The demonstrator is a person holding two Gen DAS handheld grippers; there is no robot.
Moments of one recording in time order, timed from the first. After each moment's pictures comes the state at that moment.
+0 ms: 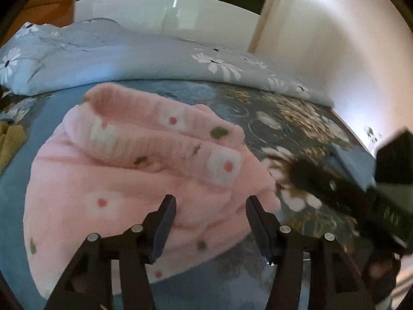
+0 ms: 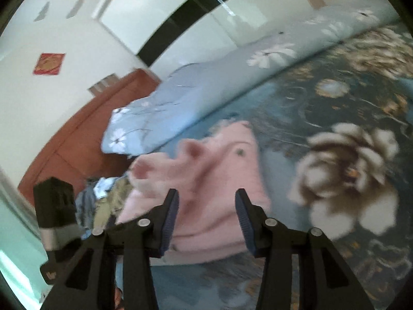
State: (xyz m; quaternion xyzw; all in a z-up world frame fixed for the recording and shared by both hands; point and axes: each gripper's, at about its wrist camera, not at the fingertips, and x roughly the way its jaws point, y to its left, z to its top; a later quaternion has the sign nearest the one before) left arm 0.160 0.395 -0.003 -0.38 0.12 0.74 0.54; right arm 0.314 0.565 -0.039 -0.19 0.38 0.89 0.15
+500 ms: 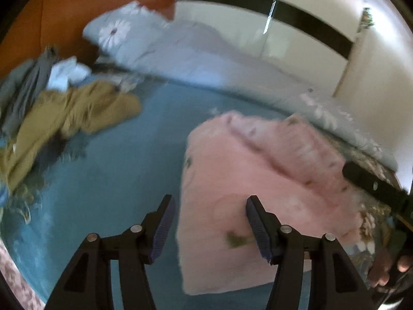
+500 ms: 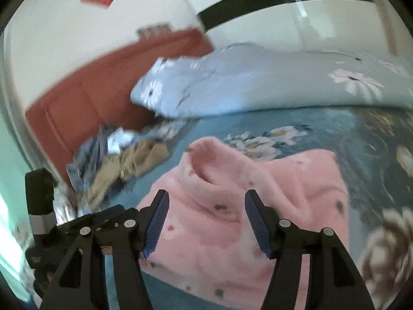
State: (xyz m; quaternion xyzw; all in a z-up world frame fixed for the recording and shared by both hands) left arm 0.070 0.288 -0.014 -0.41 0.03 0.85 0.33; right arm 0.177 0.525 -0.010 -0.29 0.19 0.94 0.04
